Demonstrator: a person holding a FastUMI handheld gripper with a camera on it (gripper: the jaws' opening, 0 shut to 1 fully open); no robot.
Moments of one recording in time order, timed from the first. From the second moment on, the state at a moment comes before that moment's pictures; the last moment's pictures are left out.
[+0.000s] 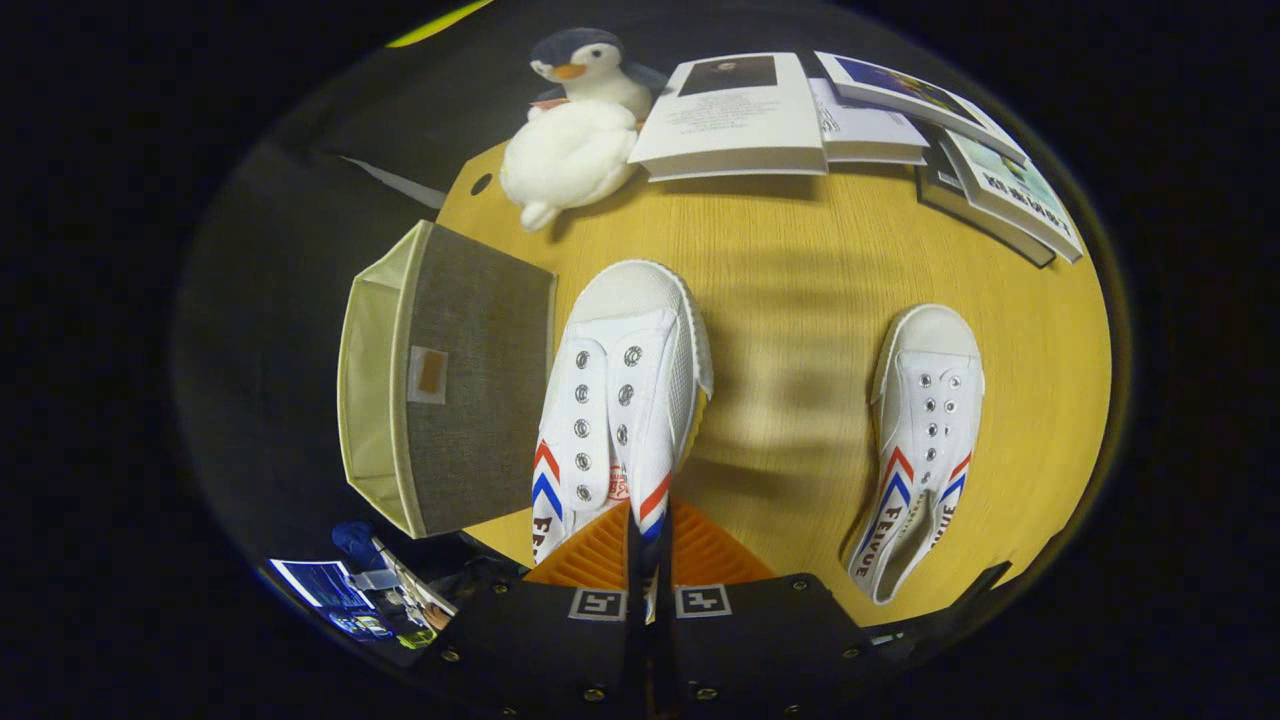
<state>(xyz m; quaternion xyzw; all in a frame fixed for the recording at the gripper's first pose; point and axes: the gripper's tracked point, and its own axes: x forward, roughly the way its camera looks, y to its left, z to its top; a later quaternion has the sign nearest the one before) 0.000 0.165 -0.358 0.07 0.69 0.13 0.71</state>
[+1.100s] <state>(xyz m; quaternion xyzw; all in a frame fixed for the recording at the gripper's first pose) 0.028 0.386 -0.306 0.00 0.68 0.25 0.68</state>
